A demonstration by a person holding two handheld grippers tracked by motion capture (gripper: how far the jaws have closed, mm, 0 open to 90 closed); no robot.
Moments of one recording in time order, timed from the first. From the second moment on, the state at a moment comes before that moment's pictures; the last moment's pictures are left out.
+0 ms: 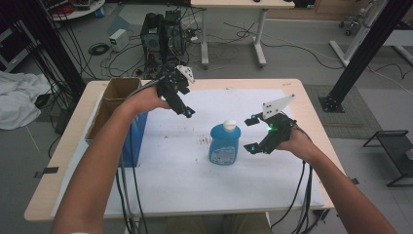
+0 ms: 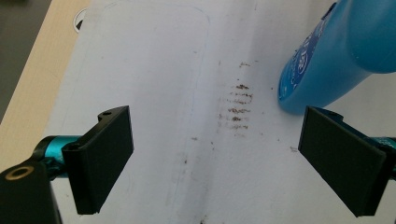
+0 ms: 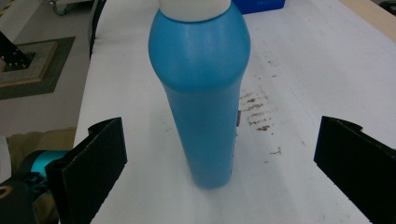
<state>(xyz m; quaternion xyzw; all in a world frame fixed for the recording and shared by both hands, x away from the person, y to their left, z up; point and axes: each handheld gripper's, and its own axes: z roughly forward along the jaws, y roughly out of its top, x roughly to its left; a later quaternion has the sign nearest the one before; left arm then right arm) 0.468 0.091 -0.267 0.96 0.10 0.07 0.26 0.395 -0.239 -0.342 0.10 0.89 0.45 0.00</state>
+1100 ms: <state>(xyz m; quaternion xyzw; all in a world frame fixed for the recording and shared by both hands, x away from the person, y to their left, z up) 0.469 0.093 -0.267 0.96 0.09 0.08 0.25 0.396 -0.198 -0.378 0.07 0.87 0.49 -0.01</state>
